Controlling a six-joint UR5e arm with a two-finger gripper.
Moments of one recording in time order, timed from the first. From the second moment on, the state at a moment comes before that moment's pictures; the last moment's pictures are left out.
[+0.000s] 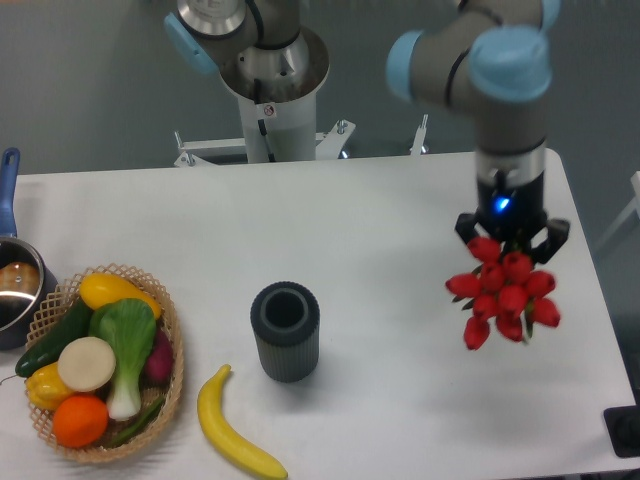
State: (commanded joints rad) arm 2.61 -1.95 -1.61 -0.80 1.79 1.08
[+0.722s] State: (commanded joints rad) arm 2.53 -2.11 -1.60 -0.80 1.85 1.04
